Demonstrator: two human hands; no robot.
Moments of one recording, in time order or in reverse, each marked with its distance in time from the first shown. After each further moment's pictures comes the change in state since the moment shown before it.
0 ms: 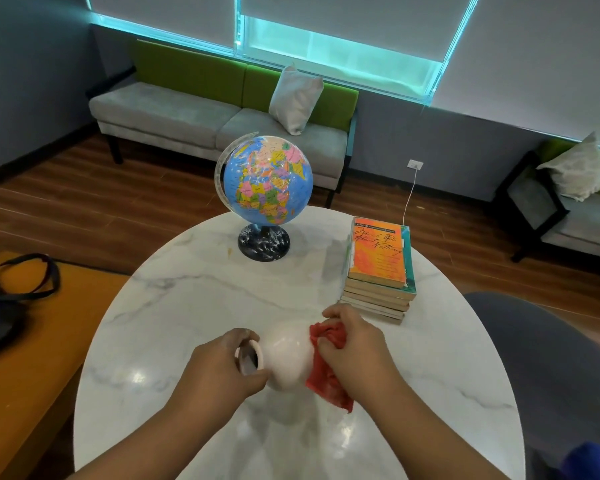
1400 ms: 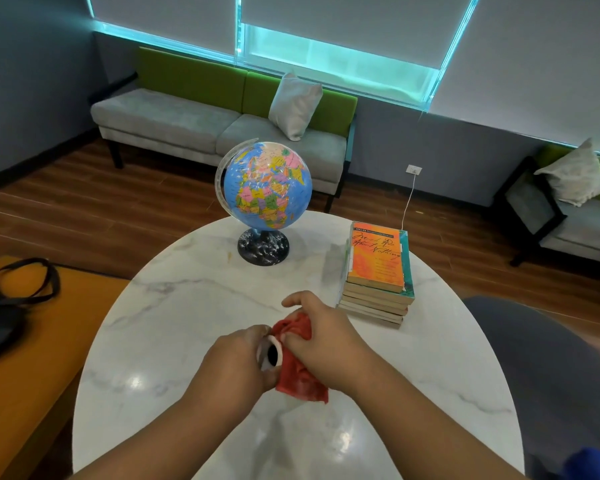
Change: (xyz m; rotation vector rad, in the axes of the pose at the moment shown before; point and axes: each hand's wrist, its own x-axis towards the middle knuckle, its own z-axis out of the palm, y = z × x) left_hand 0.004 0.028 0.004 0.169 0.031 0.182; right_hand 0.004 -0.049 -0.003 -0.003 -0.246 -0.129
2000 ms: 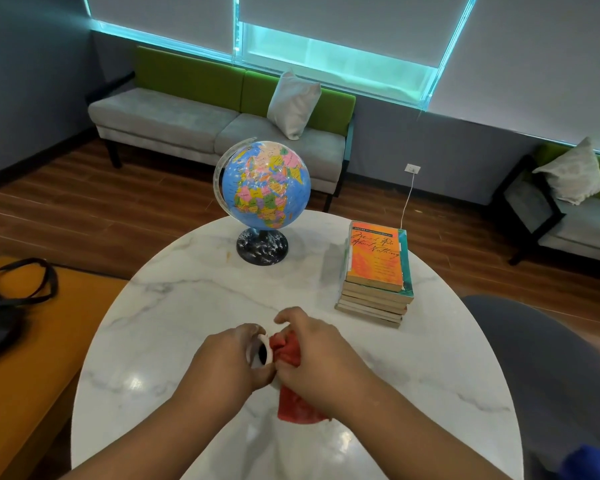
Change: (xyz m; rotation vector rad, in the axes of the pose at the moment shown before) left_hand 0.003 -0.006 -0.005 -0.002 0.011 -0.055; right_hand -0.014 -0.003 0.014 -0.199 -0.054 -0.067
